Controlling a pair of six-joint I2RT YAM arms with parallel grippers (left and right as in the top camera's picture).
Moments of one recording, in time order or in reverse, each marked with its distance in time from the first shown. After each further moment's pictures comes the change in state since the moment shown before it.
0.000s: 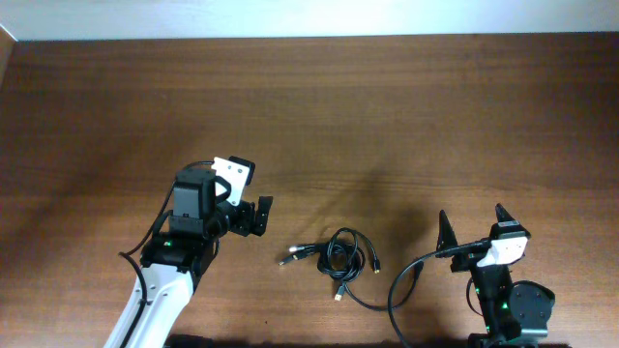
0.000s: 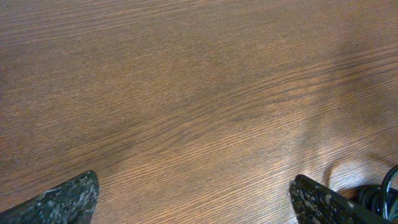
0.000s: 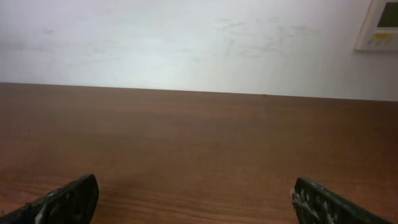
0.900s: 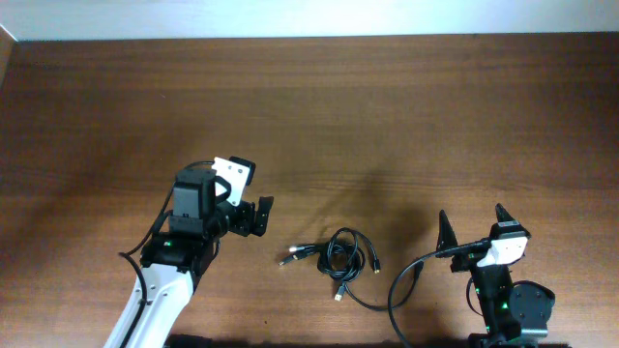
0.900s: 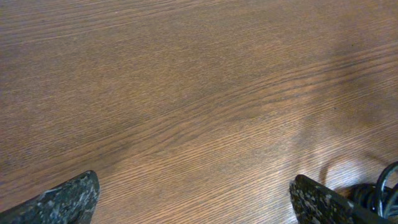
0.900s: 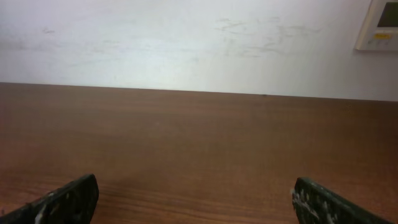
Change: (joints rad) left arm 0.000 0.000 0.000 0.000 0.009 0.000; right arm 0.000 0.000 0.000 0.000 0.000 0.000
